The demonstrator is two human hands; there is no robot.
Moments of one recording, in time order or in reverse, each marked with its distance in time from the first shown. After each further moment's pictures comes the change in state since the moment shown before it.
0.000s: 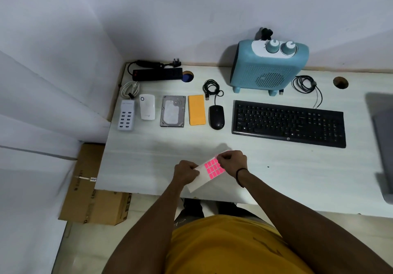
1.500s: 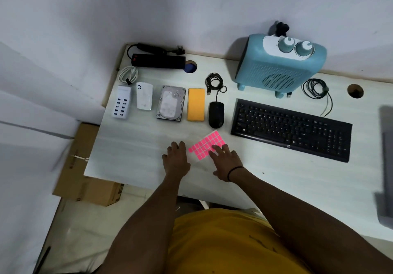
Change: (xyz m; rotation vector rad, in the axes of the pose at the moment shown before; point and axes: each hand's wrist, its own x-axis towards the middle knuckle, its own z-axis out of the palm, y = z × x) left_hand 0.024 0.019 0.005 0.530 0.254 -0.005; right_hand 0.046 0.013 -0.004 -1.203 -0.372 -0.556
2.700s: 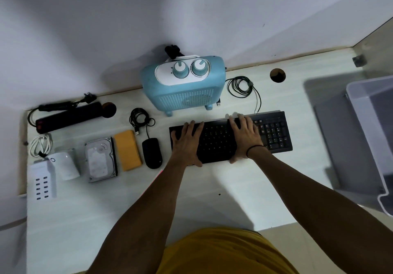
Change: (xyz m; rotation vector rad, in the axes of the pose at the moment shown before) left_hand 0.093 0.270 -0.046 0.334 -0.117 0.653; right_hand -0.044 0.272 -0.024 0.350 0.182 0.549
